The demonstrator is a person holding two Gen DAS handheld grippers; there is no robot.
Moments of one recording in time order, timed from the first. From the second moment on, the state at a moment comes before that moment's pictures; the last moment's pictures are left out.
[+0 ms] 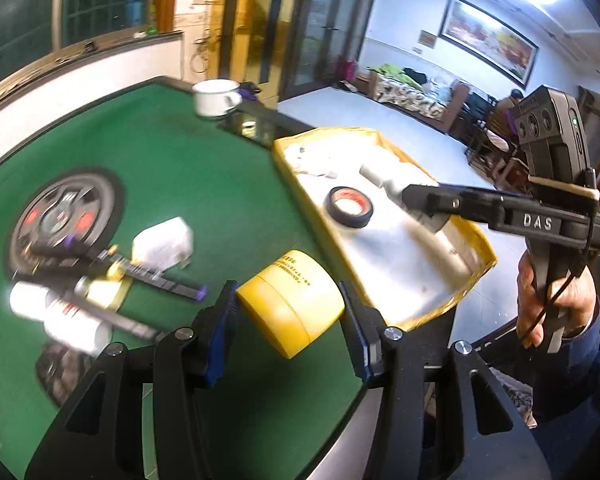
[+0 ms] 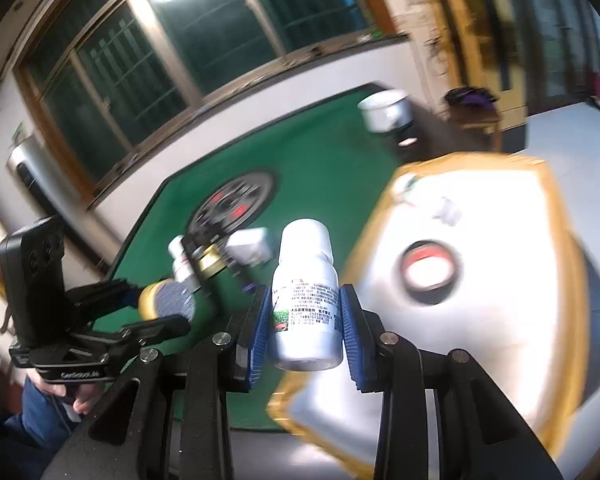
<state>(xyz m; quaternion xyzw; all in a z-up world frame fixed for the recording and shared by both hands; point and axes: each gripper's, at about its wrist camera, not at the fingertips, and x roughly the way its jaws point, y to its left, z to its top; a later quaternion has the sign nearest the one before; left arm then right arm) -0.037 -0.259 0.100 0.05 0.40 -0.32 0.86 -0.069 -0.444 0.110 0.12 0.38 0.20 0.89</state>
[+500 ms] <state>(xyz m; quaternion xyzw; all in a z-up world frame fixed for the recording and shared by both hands) -0.012 -0.359 0.095 0.08 0.41 -0.38 0.83 -0.003 -0.555 0.098 0.16 0.40 0.11 0.90</state>
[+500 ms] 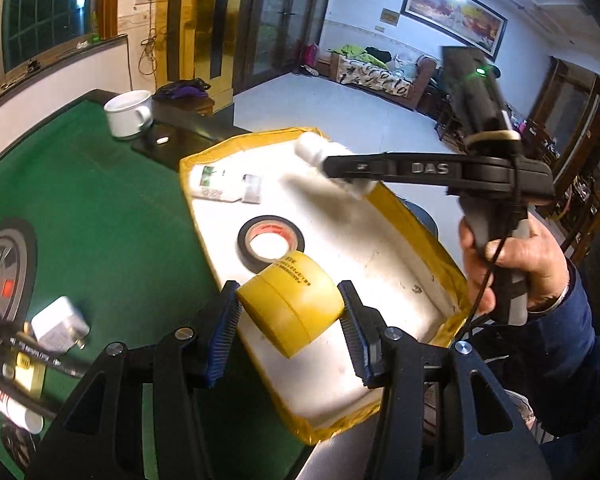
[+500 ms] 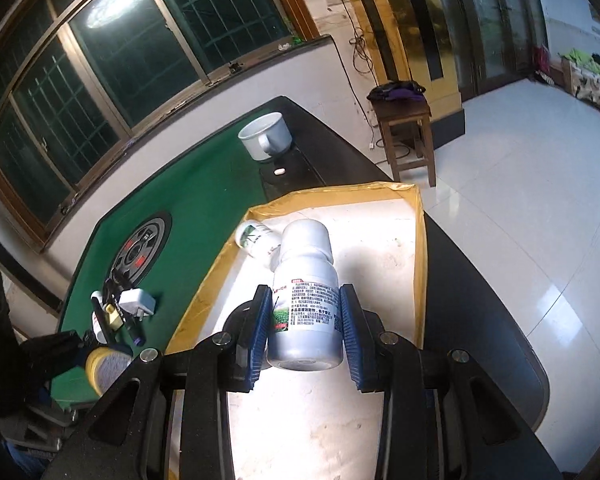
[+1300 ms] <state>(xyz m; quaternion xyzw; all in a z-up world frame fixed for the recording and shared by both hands) 0.015 -0.360 0.089 0.06 0.42 -0.37 0.83 0.092 -0.535 0.085 0.18 0.41 0.16 0.88</state>
